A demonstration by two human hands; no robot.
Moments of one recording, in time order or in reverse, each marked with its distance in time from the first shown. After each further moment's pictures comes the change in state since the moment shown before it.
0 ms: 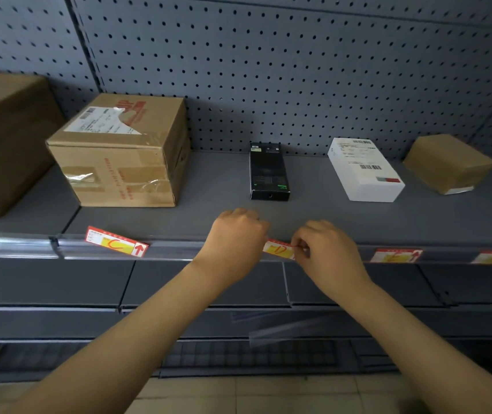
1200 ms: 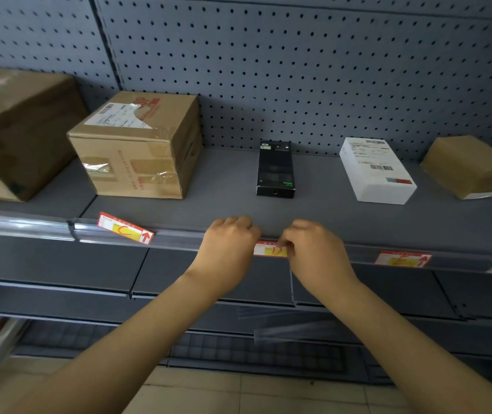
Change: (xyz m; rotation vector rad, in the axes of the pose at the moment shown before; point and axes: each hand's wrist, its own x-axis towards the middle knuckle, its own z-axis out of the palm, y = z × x) left_hand -0.024 0.010 0.009 0.022 0.003 -0.113; right_hand 0.000 -0.013 0.003 0.044 -0.084 -0.046
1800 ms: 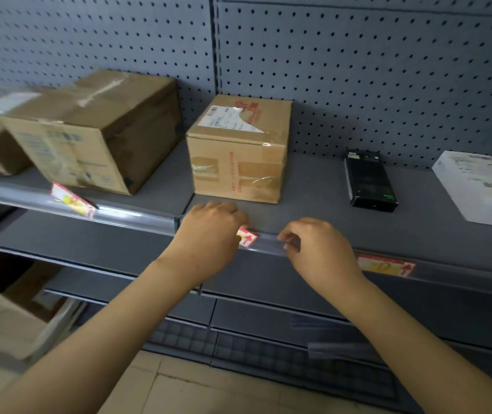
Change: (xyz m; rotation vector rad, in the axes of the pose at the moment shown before) left_hand -0.085 -0.170 -0.042 -0.035 -0.059 -0.148; right_hand 0.056 -0.149 0.044 0.199 0.013 -0.022
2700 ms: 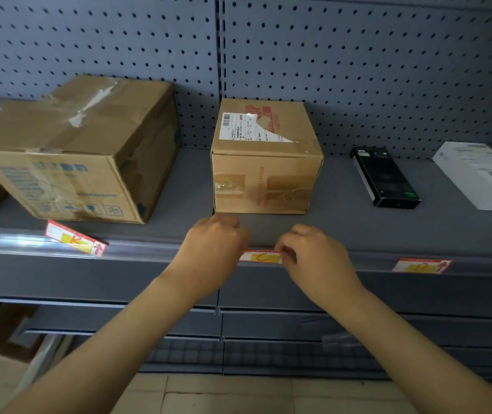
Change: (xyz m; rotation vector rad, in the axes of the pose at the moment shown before) left_hand 0.013 -0.085 0.023 -0.043 0.000 0.187; right_hand 0.032 -0.064 0.042 -0.161 0.014 0.011
